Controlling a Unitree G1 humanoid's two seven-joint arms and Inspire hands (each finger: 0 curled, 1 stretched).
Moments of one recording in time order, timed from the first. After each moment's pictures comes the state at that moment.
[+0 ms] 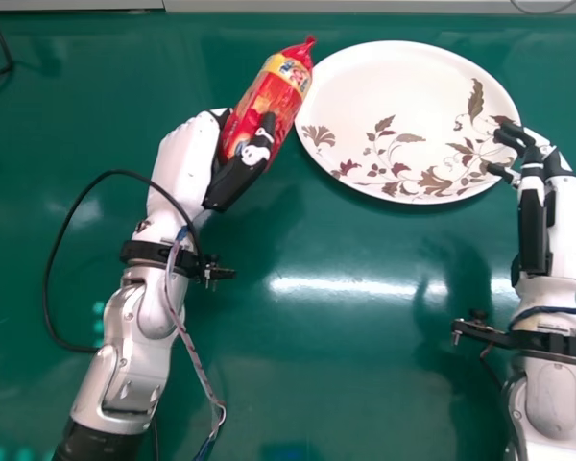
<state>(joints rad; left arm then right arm) -0.29 0.13 -0.22 -0.19 0.79 0.13 0.09 0.11 -0.10 -0.20 -0.34 -0.14 -0.22 -0.08</state>
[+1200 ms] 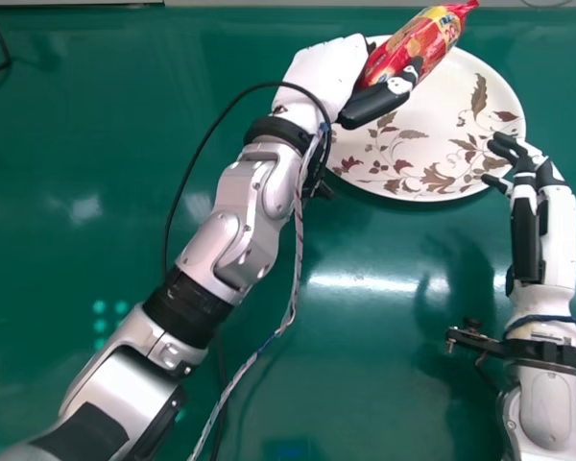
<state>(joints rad) -0.93 0.00 -0.40 0.39 0.82 0.27 0.00 0.15 -0.08 -0.18 -0.38 -0.16 -0.19 -0.09</state>
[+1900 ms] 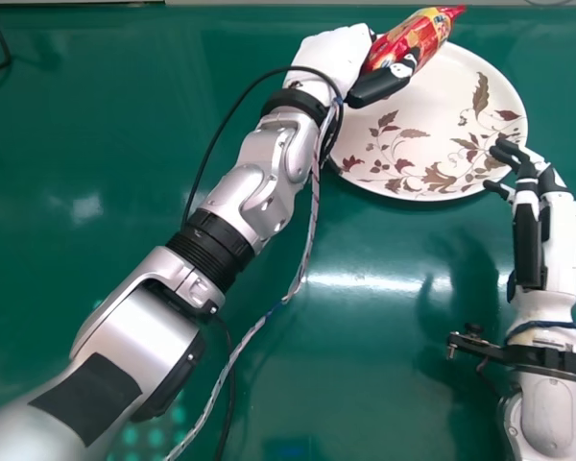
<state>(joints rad) -1.15 -0.01 -0.42 0.77 0.74 0.20 0.11 0.17 -0.08 -0.18 -0.39 -0.15 -0.19 -0.09</state>
